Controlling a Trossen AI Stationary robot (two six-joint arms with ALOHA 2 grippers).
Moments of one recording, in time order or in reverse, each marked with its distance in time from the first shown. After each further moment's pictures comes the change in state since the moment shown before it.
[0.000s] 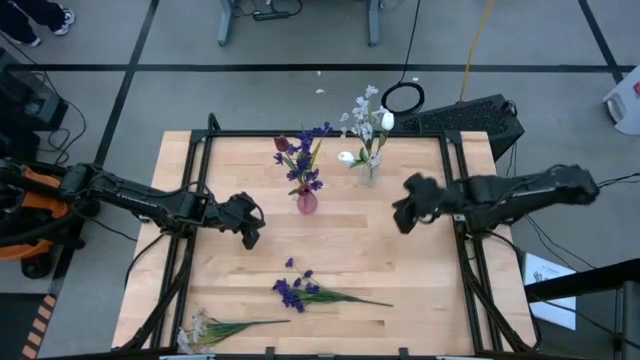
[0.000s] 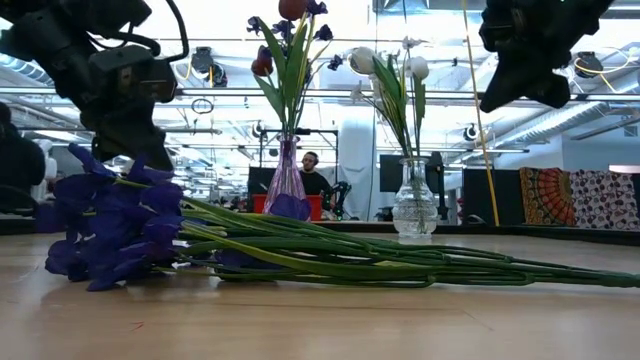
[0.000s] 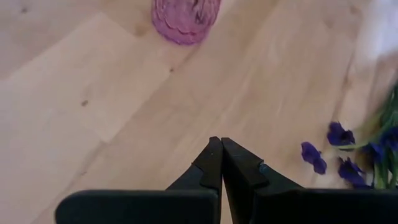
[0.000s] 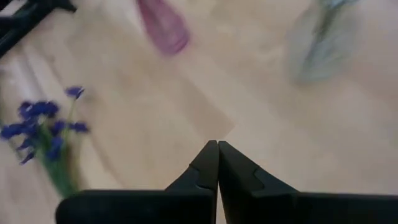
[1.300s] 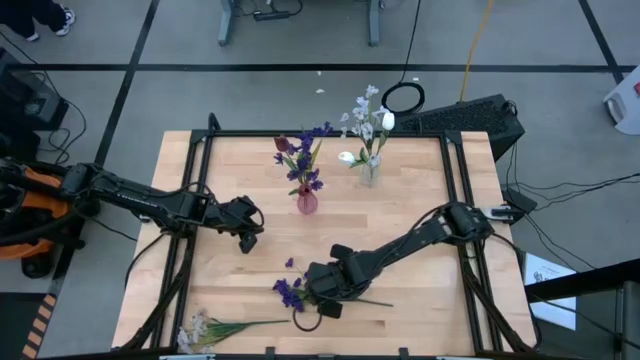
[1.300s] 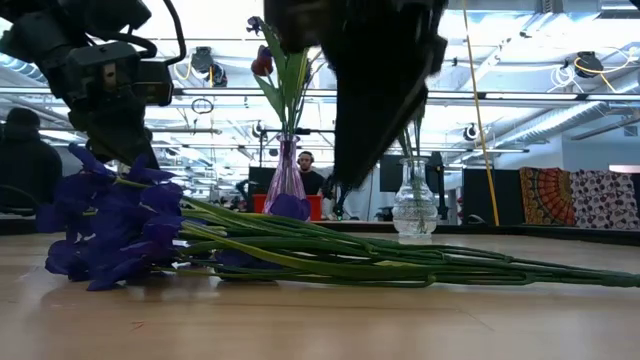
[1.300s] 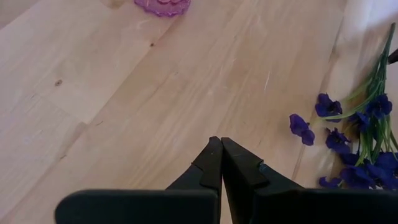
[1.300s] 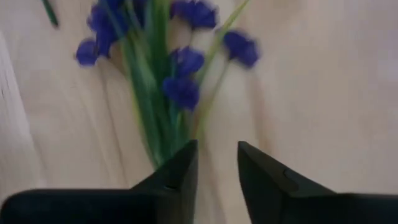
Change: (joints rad) left arm -0.001 0.000 0.000 -0.027 0.100 0.027; right arm 0.280 1.238 1.010 -0.194 -0.188 -0.219
